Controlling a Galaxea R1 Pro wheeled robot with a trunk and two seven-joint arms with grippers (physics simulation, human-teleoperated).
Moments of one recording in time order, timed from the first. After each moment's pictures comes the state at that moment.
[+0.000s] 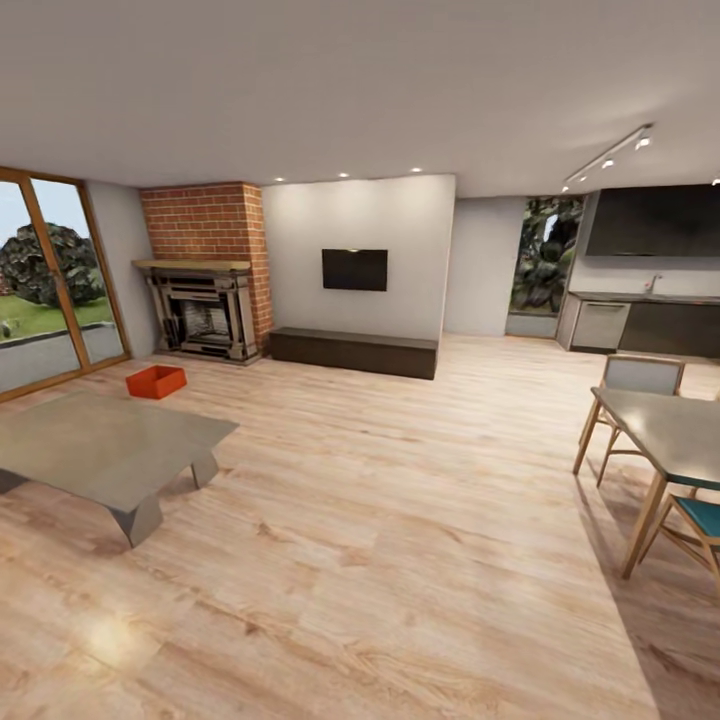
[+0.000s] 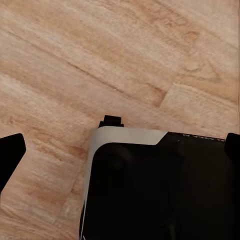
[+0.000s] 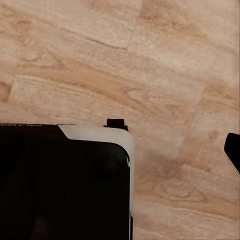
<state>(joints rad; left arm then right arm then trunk) -0.27 0.03 -0.15 0.00 0.30 0.01 0.00 -0.23 -0.04 0.00 0.03 0.03 -0.10 0.02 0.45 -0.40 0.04</state>
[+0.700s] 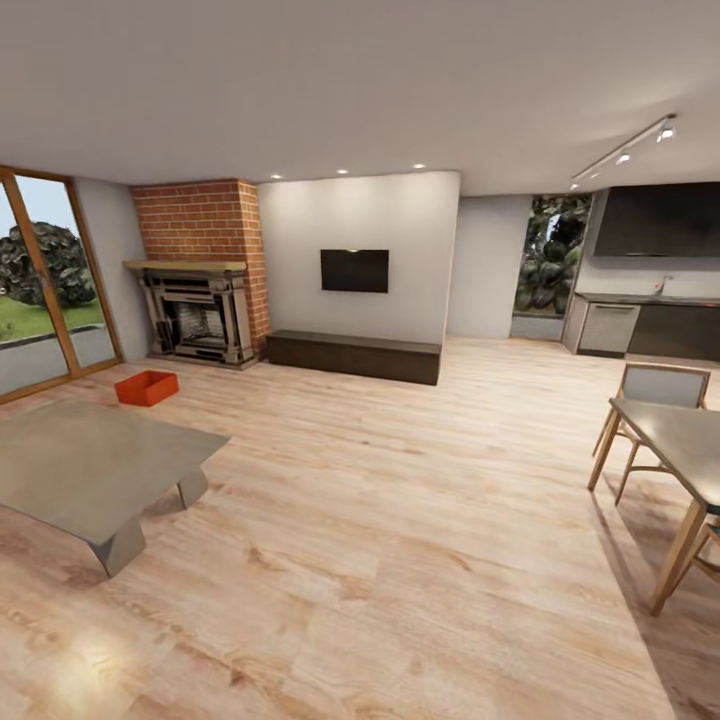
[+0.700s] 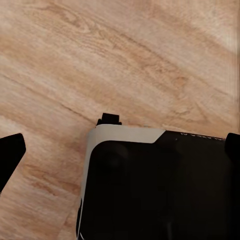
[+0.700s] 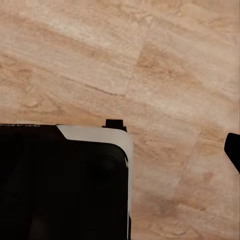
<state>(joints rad) -0.27 0.02 -0.15 0.00 0.31 0.02 0.00 -0.23 -0.05 0.00 0.03 0.03 -0.10 0.02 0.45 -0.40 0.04</state>
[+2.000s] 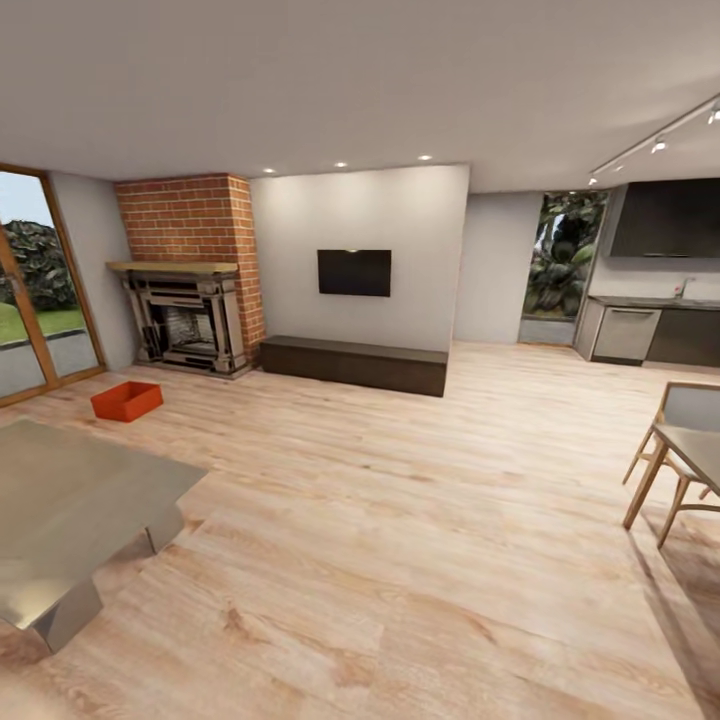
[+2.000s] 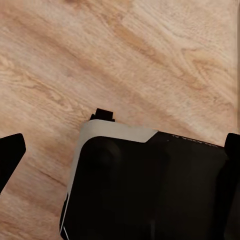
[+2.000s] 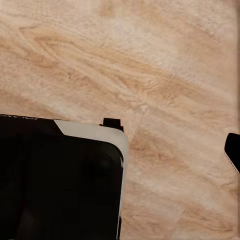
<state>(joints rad) -0.27 0.02 -0.15 0.00 0.40 0.03 0.01 -0.23 -0.04 0.00 0.03 0.11 -0.10 0.02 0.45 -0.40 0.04</state>
